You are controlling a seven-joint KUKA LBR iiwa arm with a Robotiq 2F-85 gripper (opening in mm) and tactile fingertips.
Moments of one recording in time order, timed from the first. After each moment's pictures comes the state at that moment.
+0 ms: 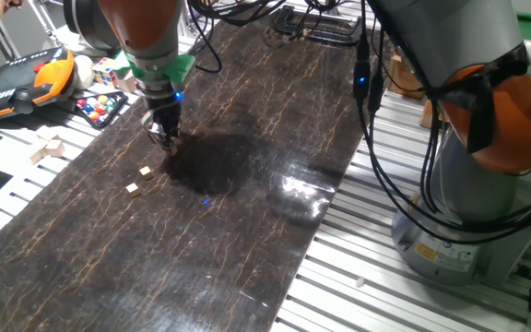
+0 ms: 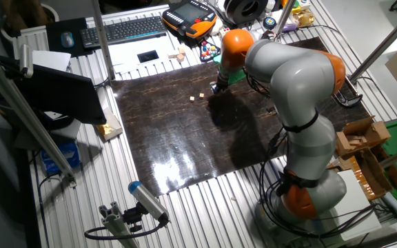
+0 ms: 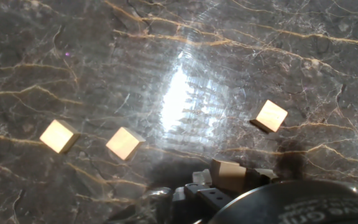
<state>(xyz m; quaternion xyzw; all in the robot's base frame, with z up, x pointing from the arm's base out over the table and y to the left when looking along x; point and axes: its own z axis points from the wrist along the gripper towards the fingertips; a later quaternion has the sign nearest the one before) 0.630 0.042 0.060 -0.11 0.99 -0.01 0.05</state>
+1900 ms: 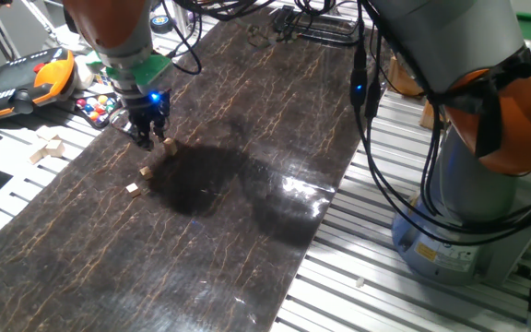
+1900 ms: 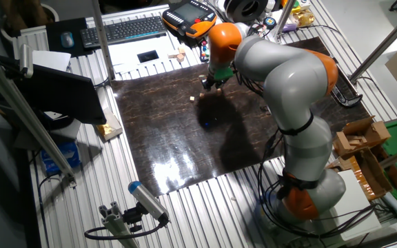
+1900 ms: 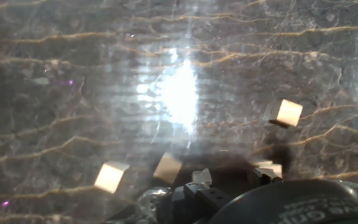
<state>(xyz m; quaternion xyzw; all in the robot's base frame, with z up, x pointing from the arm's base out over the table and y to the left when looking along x) 0.643 0.077 0.086 0.01 1.00 -0.02 0.04</state>
